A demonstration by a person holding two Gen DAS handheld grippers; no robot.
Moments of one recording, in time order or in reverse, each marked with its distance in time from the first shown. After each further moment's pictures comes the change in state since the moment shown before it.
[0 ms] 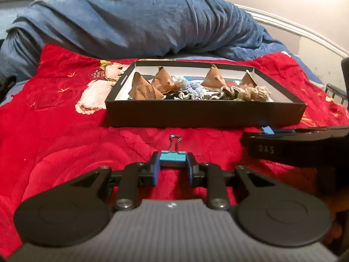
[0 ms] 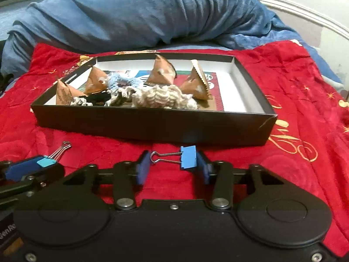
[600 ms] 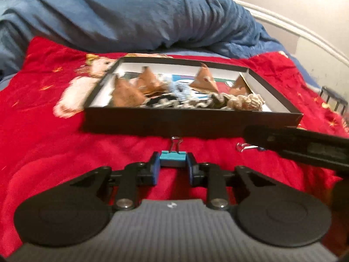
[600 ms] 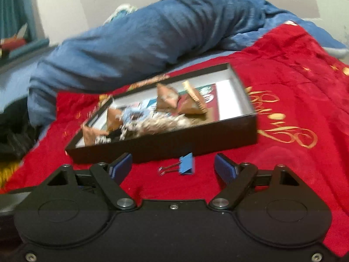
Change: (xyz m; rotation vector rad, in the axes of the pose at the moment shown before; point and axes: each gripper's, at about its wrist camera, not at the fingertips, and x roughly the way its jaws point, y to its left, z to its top) left arm 0.012 -0.009 0.016 -0.031 0.048 -0.042; right arm -0.028 -0.053 0.001 0.216 -0.078 0.214
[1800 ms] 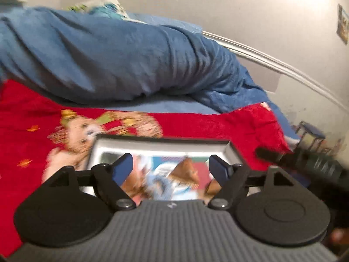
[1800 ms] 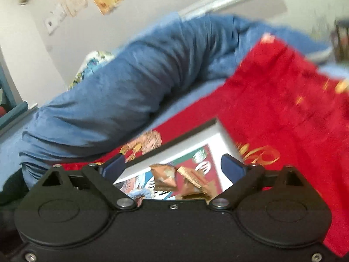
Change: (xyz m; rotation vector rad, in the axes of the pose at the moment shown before) left arm -0.002 0.004 0.117 -0.028 -0.117 -0.125; right arm -0.007 -0.018 0.100 0.263 -0.175 -0.060
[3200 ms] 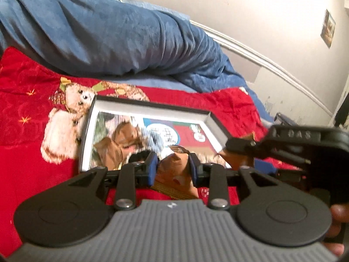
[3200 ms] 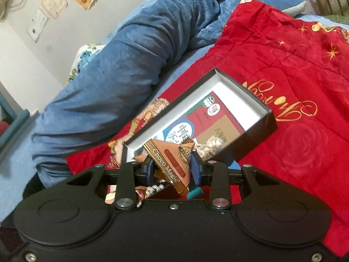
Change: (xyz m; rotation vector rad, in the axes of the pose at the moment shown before) left arm -0.032 0.034 -0.036 -0.058 0.066 -0.178; right arm -0.046 0.037 -0.048 0.217 0.133 0.001
